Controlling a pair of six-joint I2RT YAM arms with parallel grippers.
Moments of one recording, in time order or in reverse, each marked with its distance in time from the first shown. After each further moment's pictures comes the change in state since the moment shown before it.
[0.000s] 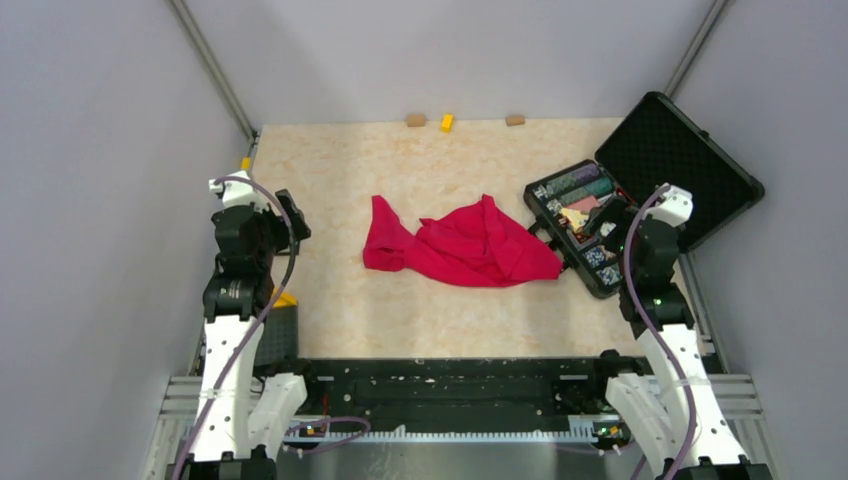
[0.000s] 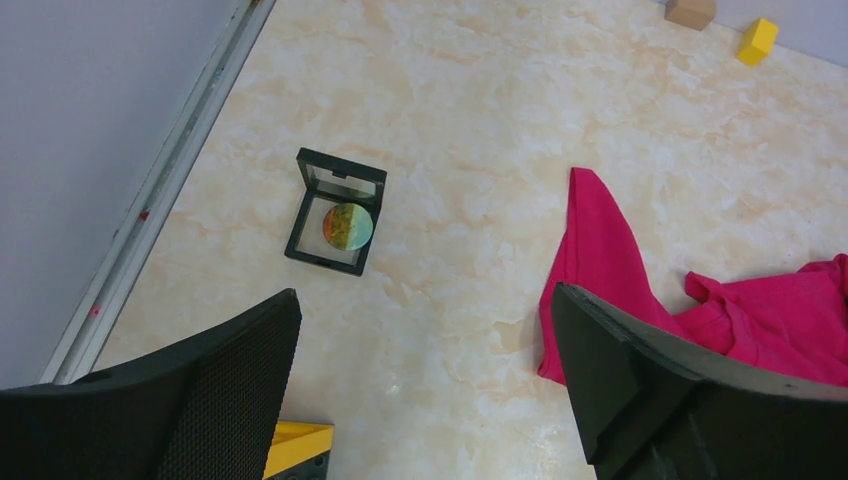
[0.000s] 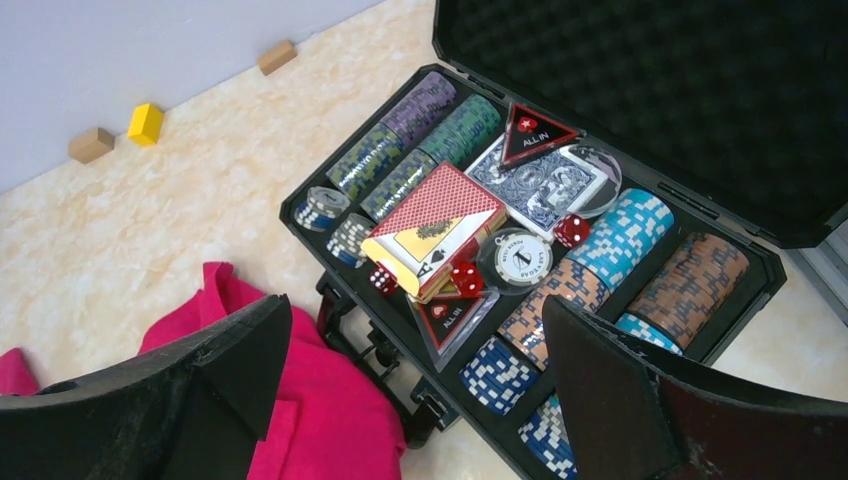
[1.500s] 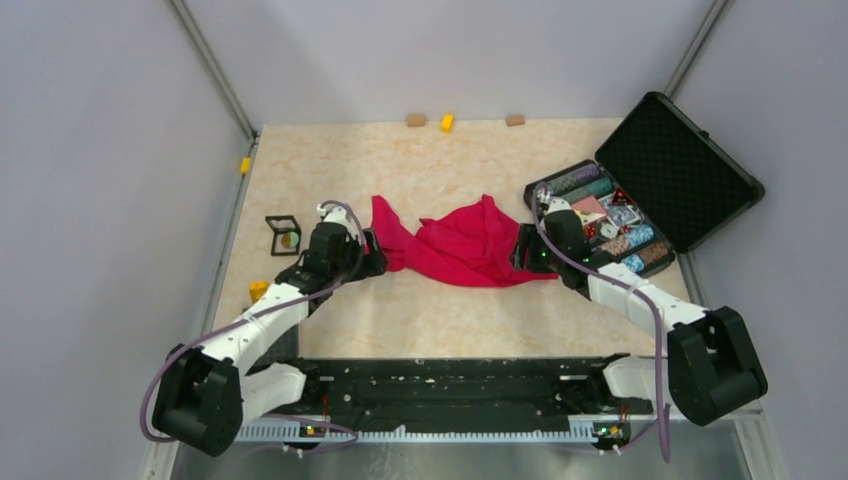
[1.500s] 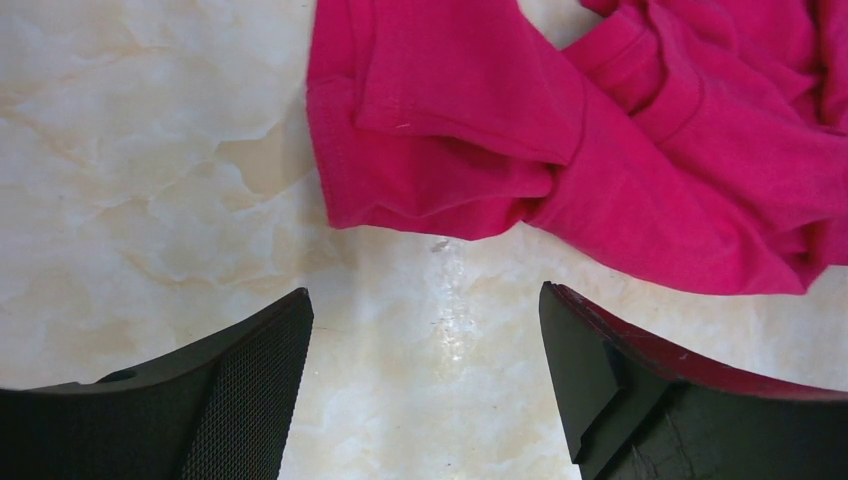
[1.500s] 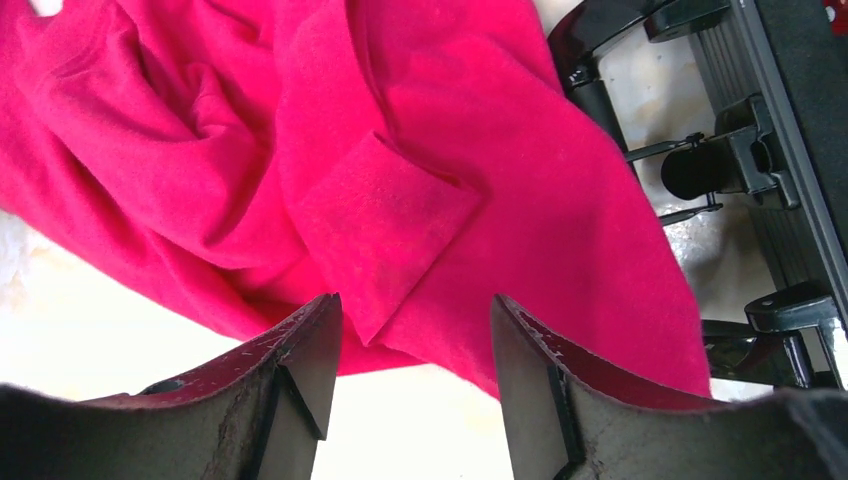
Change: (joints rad) left arm -0.426 0.321 -0.304 0.291 0.142 -0.277; right arm 0.363 0.556 0.000 0.054 -0.270 0.049
